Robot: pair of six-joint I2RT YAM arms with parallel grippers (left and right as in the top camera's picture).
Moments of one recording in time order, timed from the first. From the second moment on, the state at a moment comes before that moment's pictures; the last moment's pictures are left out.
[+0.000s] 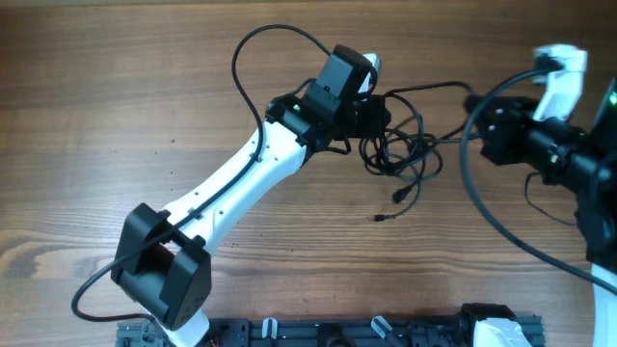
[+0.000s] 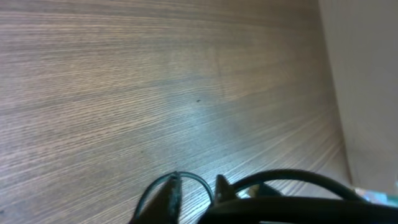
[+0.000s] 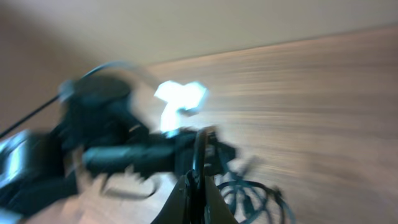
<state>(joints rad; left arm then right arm) -0.67 1.82 1.52 -0.51 0.28 -0.62 -0.05 1.08 1.52 -1.02 -0.48 0.26</state>
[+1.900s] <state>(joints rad) -0.42 1.71 1.50 -0.38 0.86 -0.64 0.06 1.41 1.59 -1.10 -0.36 0.20</state>
